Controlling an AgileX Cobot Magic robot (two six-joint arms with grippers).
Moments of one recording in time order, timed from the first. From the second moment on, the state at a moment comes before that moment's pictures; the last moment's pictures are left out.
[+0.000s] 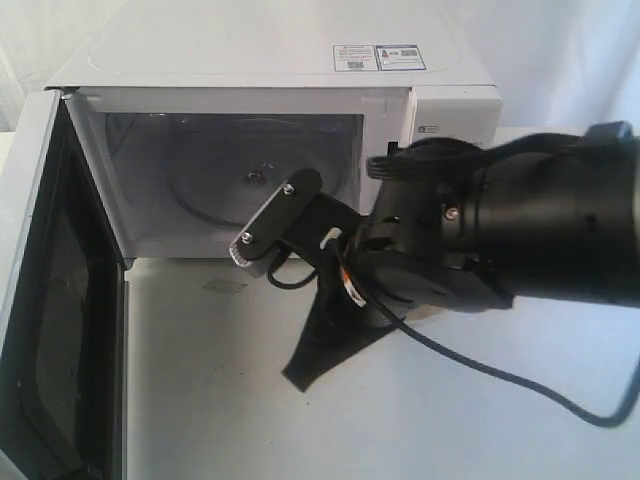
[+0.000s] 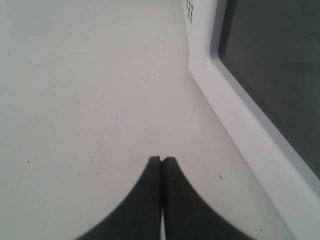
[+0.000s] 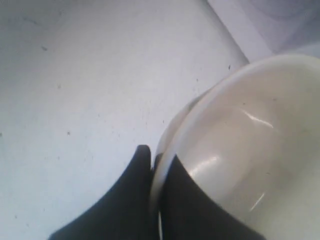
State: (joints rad) left arm 0.00 0.00 0.02 -0.21 0.43 0.19; right arm 0.82 1.59 -1.03 -0.49 0.68 0.34
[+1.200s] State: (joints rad) left arm 0.00 0.00 0.02 -0.21 0.43 0.19; right arm 0.63 1.49 -0.71 -0.63 0.45 0.65
